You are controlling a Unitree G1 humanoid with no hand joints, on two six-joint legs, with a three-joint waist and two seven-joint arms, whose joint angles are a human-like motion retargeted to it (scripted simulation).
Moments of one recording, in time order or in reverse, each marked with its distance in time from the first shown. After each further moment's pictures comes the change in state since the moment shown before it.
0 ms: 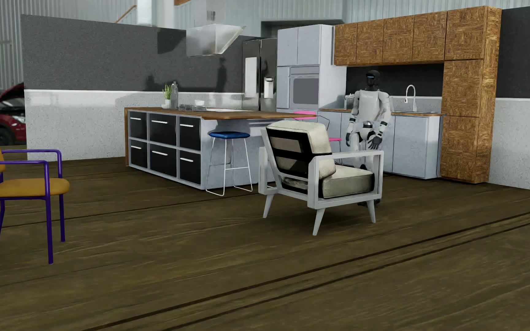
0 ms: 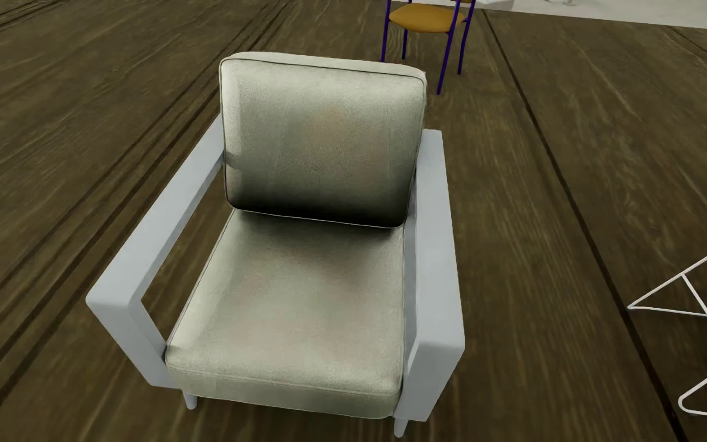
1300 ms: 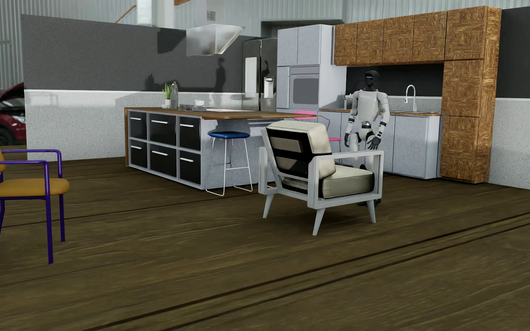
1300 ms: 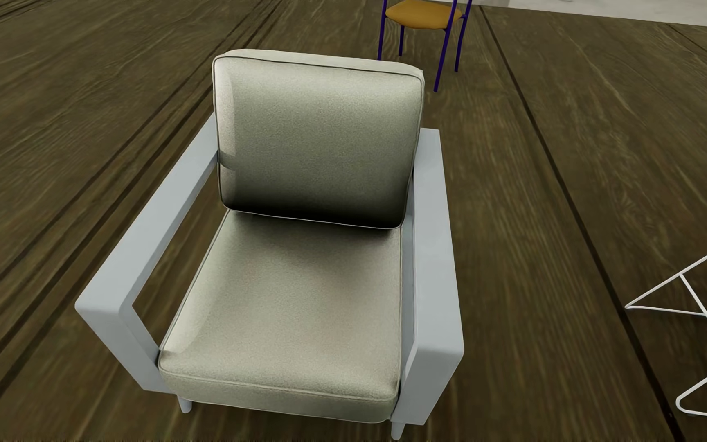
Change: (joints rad) body 0.019 -0.003 0.022 0.018 0.014 0.004 0.000 0.000 -0.018 -0.026 -0.004 0.019 0.004 -0.008 -0.010 0.001 0.015 0.000 0.000 0.058 -0.039 -0.008 0.019 0.000 0.000 0.000 0.000 0.000 0.000
